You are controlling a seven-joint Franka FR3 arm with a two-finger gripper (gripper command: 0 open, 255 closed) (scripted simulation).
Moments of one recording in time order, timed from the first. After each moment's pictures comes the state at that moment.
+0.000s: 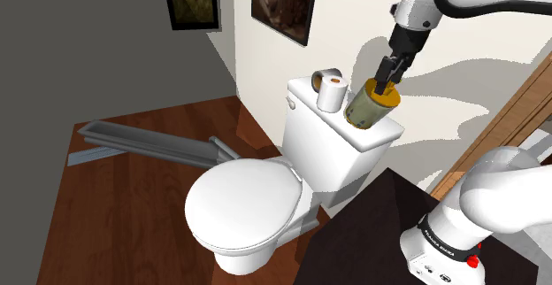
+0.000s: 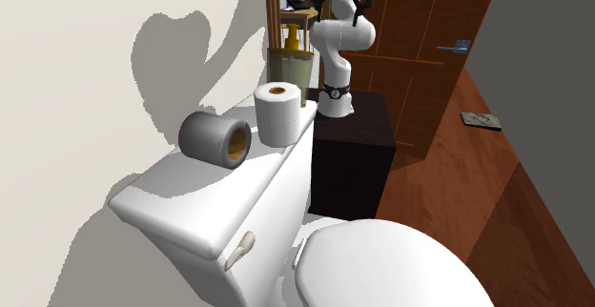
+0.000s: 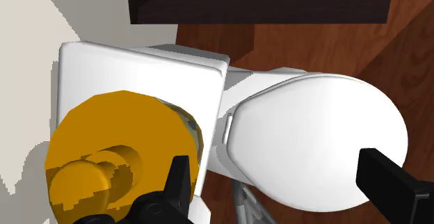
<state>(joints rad) -0.01 -0.80 0.03 -2.40 -0.07 1.63 -0.02</state>
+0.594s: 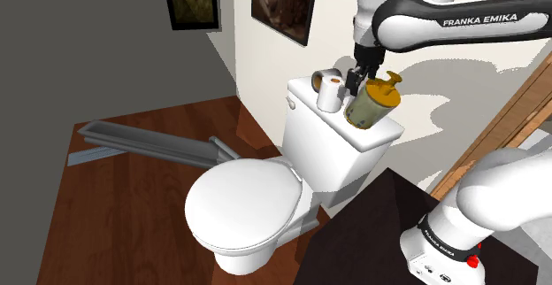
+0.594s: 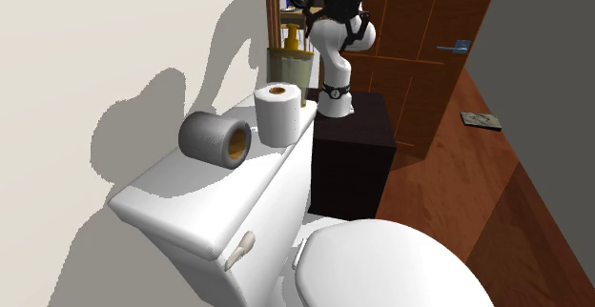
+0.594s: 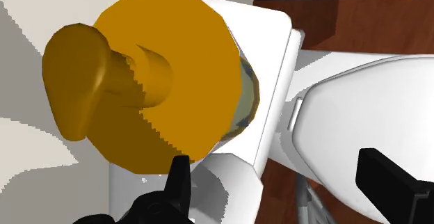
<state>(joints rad) -0.08 -0.55 0.17 -2.35 -0.29 1.80 0.10</state>
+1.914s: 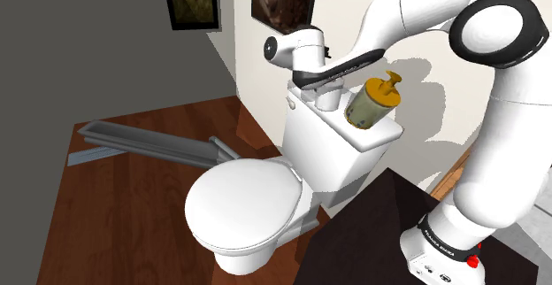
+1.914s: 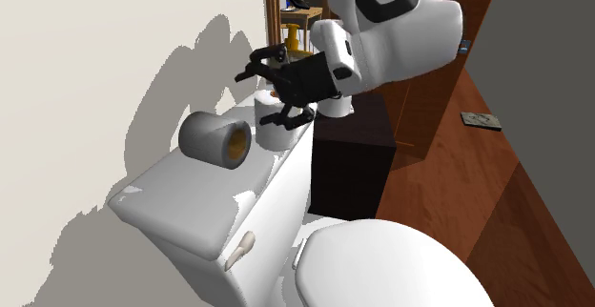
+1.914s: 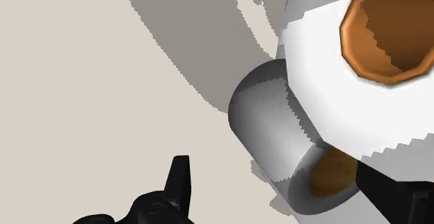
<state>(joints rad) -0.14 0.34 0.32 -1.79 -1.26 1.61 0.54</state>
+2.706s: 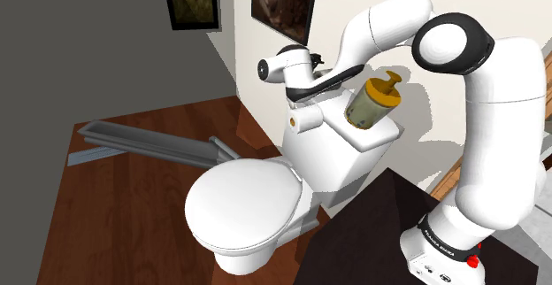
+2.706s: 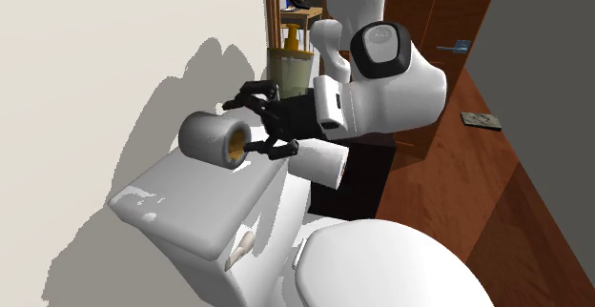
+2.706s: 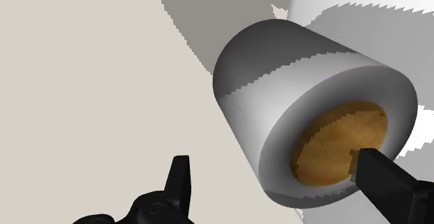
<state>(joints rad) -0.09 0.53 0.27 -1.67 -1.42 1.56 0.60</state>
